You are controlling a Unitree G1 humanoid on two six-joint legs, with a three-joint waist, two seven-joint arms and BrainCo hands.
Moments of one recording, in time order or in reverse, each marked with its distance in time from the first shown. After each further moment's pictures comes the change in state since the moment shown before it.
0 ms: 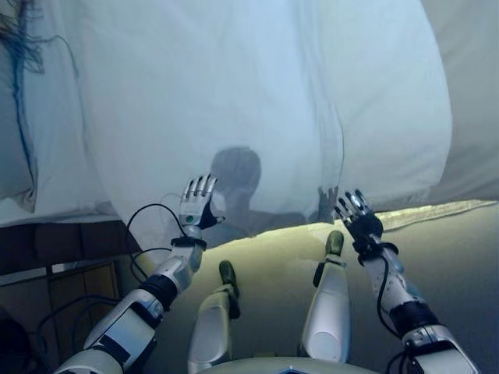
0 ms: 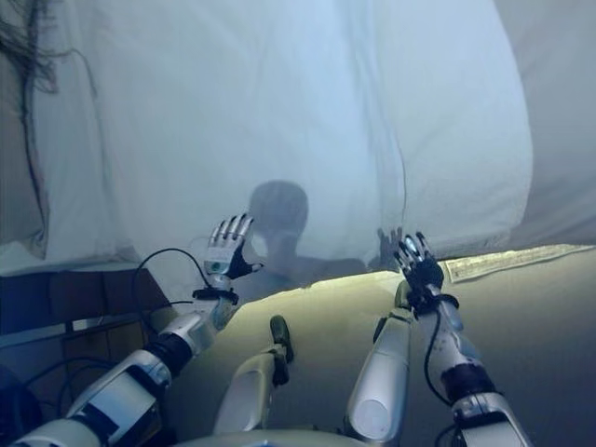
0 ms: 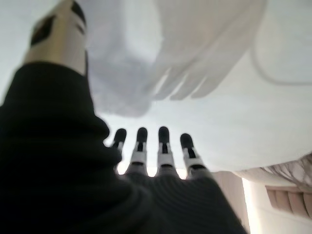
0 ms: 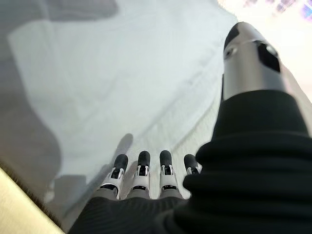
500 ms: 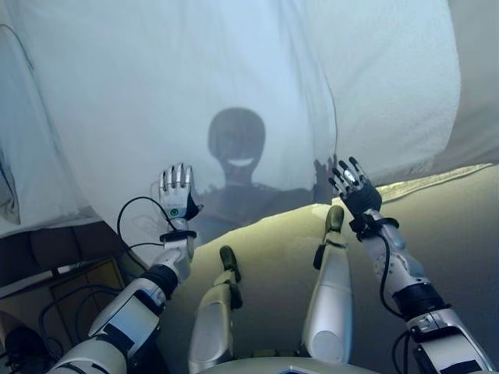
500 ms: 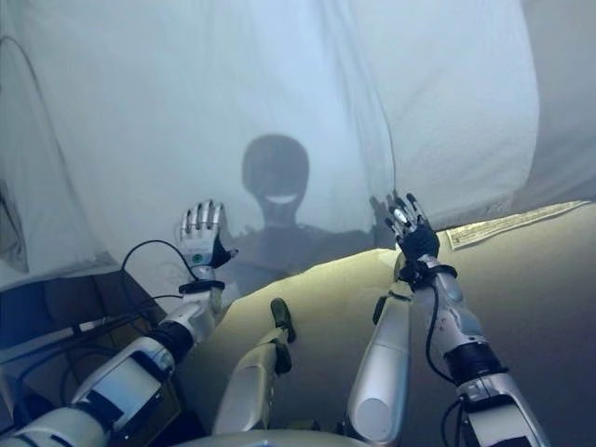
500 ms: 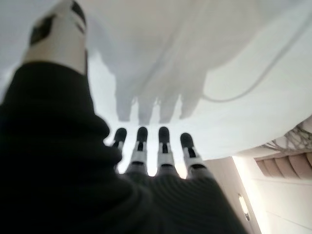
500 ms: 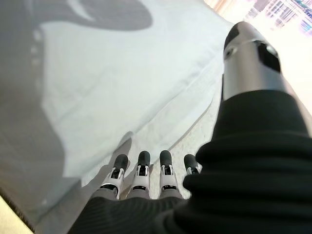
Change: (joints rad) left arm -0.066 -0.007 0.004 0.075 -0.064 0.169 0.121; right arm -0.055 -0.091 0.022 -0.119 -0.043 0.009 -0.032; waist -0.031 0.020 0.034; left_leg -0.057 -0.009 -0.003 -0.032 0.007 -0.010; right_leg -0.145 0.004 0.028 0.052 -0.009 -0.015
